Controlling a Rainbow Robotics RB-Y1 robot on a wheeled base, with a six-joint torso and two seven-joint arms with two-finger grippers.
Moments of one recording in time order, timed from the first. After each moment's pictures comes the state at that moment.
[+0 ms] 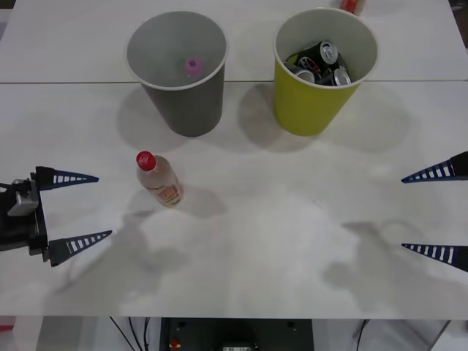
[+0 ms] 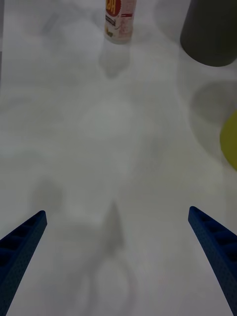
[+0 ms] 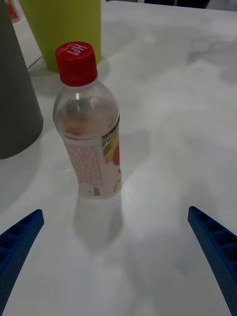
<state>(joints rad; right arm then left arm) 0.26 -1.13 -0.26 -2.01 1.31 -1.13 -0.09 0.09 1.04 -0.08 -1.59 -0.91 -0.98 -0.29</state>
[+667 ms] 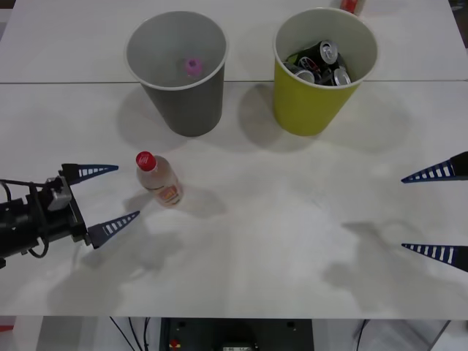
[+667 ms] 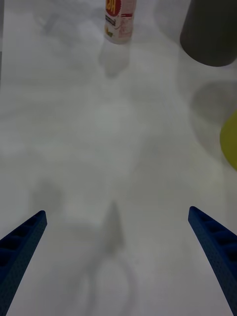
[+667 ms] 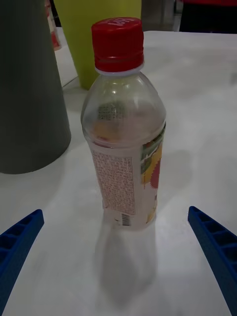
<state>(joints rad) 0.26 -1.13 -0.26 -2.01 1.31 -1.13 -0.09 -0.04 0.81 -0.15 -1.36 -0.84 -0.95 -0.50</state>
